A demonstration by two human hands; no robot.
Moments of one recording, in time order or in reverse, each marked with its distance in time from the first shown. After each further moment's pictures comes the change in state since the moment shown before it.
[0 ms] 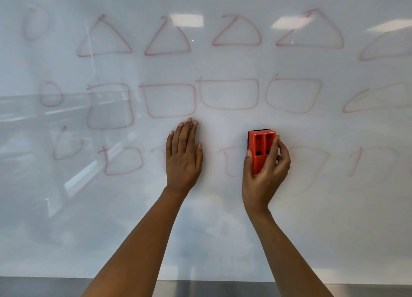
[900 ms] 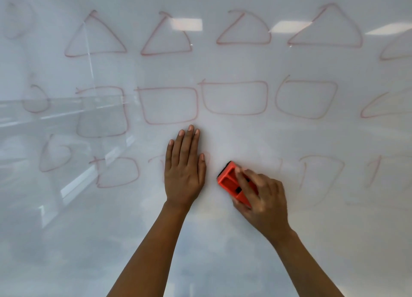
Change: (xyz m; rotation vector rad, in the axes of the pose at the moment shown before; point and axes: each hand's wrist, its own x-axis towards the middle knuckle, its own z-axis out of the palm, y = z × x) left_hand -0.006 -0.009 0.017 0.036 0.103 0.072; right_hand -0.011 0.045 -0.004 -0.178 -0.181 -0.842
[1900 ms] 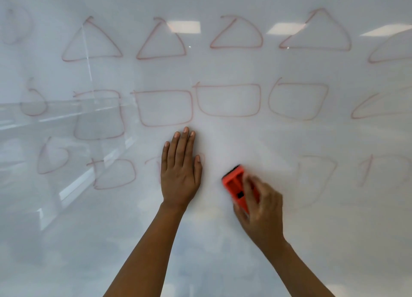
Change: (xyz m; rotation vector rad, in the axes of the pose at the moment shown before) left_hand 0.000 0.000 0.001 0.023 -0.002 -0.006; right_hand -0.023 -0.012 -0.006 -0.017 -0.069 0.174
